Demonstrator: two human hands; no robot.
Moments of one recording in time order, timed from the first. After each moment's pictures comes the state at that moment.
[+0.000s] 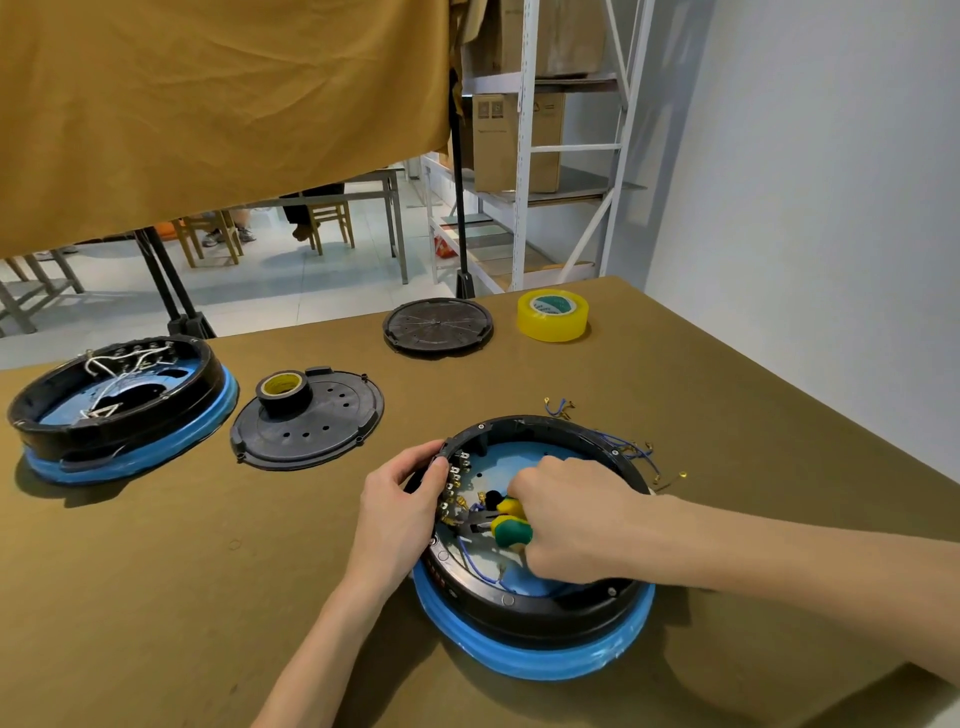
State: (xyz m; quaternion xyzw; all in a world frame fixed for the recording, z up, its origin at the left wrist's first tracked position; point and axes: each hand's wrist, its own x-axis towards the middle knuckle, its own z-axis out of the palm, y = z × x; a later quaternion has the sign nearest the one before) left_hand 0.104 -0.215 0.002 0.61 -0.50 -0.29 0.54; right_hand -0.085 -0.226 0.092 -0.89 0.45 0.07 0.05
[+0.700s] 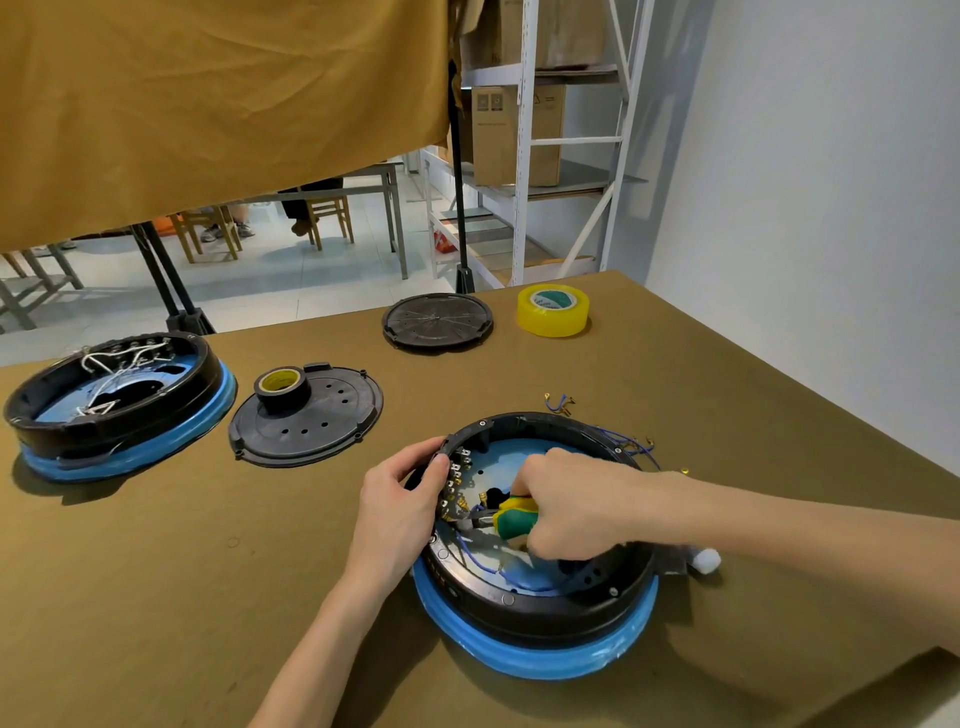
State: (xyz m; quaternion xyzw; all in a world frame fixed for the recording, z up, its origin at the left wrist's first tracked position) left_hand 0.105 -0.216 0.003 0.61 -0.50 -0.29 0.54; right_hand -0.088 -0.233 0.098 -0.88 0.45 0.09 0.13
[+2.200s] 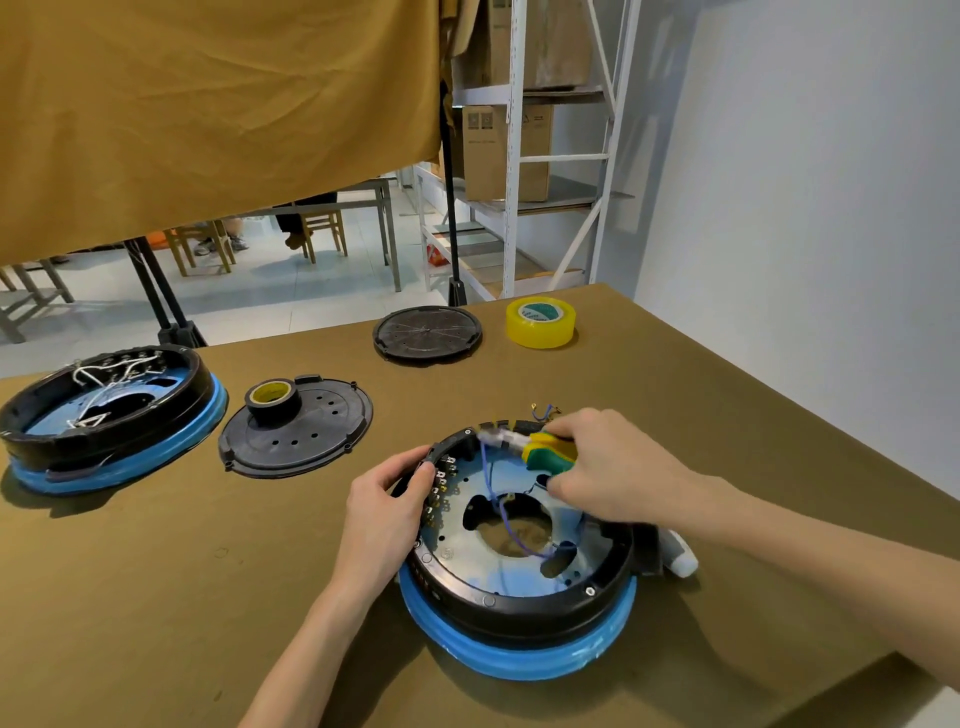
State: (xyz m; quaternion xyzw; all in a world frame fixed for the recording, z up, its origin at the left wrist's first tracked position) left_hand 0.104 -0.215 0.004 0.61 -0.48 -0.31 0.55; right_hand -0.132 -0.251 0.104 -0.83 0.52 -0.13 0.18
